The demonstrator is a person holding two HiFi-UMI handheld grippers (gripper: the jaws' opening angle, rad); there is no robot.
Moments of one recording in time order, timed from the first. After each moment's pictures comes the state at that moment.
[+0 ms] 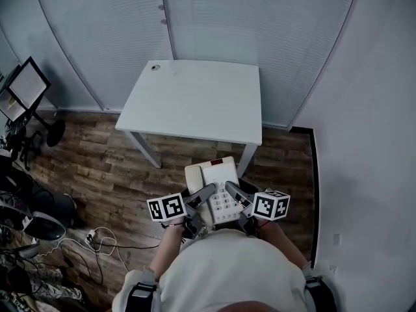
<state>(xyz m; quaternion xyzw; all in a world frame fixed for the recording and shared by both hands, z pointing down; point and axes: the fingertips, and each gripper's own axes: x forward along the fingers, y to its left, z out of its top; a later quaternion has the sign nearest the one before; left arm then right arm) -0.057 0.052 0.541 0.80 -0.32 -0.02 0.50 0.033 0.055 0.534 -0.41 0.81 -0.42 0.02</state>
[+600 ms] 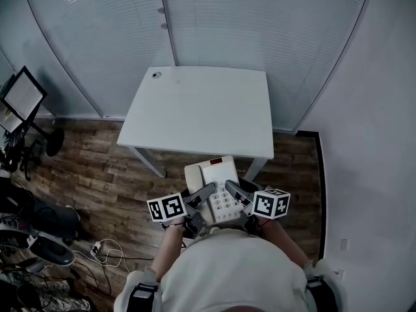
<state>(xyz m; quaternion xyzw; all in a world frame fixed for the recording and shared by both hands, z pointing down) -0.089 -0.034 0.550 0.80 -0.32 -0.02 0.50 0.001 -0.030 0.542 -0.41 0.81 -0.42 0.02</state>
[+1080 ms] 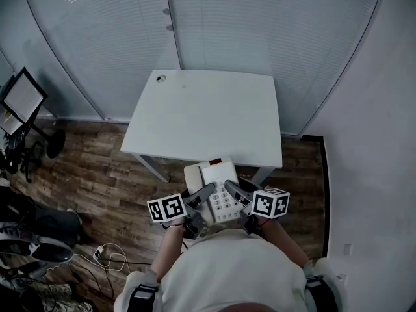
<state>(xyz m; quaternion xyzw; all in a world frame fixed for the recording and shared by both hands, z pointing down) -0.124 -0.093 0.555 0.80 -0.32 -0.02 0.51 -0.034 -0.092 0.547 -0.40 0.81 -0.42 0.01</state>
